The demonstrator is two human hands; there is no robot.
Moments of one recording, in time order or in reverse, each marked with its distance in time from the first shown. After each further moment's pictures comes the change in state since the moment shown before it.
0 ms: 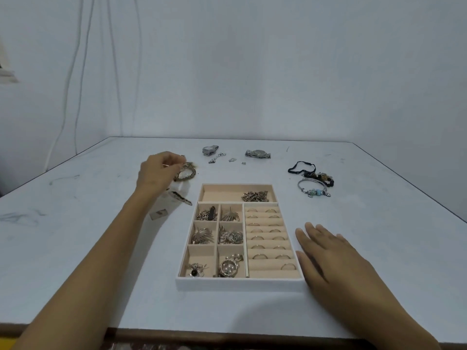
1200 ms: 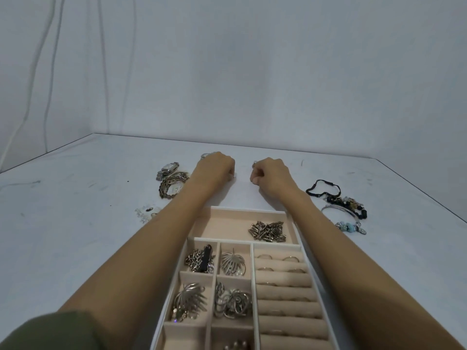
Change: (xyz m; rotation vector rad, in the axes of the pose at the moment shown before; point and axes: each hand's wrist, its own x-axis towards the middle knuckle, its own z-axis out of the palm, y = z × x) left_hand 0.086 0.017 0.120 0.822 -0.232 0.424; right_hand 0.300 -0.022 -0.002 0.303 0.295 -0.109
